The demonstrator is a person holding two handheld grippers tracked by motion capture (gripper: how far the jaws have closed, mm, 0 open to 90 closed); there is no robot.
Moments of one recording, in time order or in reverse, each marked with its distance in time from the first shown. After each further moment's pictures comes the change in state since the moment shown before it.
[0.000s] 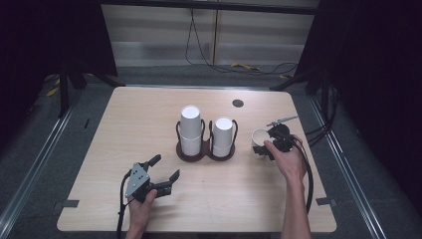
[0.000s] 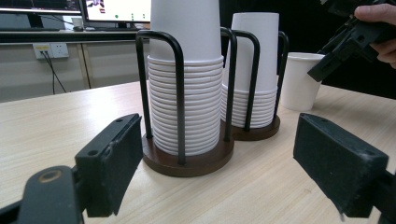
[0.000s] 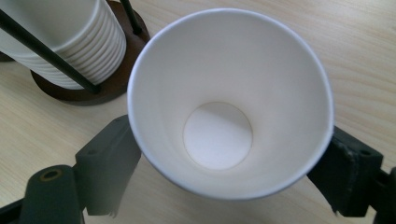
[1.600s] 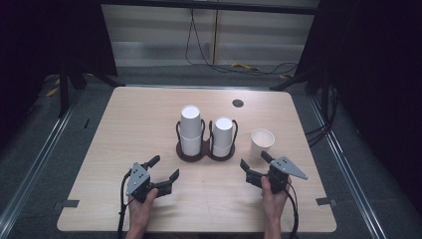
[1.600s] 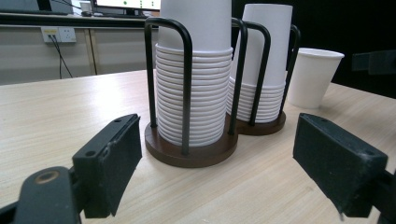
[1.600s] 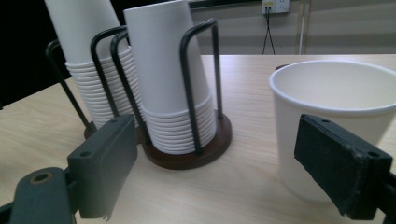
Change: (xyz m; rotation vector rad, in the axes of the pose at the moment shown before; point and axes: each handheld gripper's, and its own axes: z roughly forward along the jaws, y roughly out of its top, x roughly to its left) left arm -0.003 0.001 0.000 0.033 0.031 -0.049; right arm 0.083 -0.095 -0.005 -0.722 0.021 0.115
